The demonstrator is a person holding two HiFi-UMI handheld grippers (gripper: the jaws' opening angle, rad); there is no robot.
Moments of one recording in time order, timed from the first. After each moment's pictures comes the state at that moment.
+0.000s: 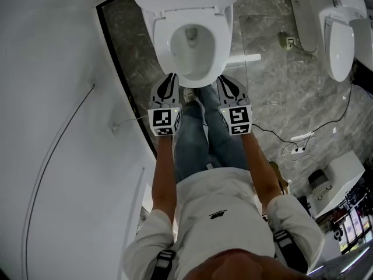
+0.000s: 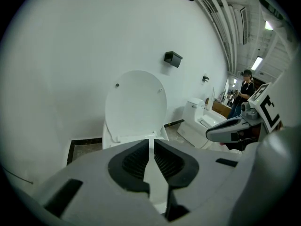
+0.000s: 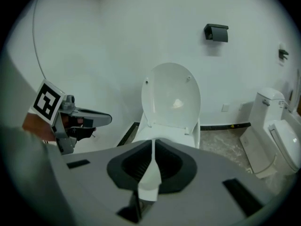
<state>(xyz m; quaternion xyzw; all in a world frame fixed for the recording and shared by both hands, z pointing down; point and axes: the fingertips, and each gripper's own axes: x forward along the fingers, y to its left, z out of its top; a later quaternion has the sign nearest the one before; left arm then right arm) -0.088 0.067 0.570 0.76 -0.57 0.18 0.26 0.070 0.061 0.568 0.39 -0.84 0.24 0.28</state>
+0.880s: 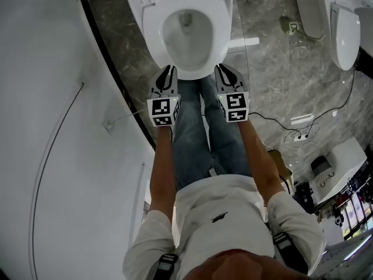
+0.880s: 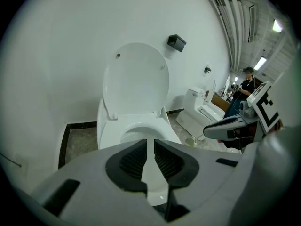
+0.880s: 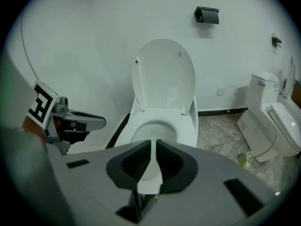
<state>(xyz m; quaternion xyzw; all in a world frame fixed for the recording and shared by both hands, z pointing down) -0.082 0.088 0.665 0.75 -0.54 0.22 0.31 0.078 0.077 0.662 0.42 -0.81 0.28 0.31</state>
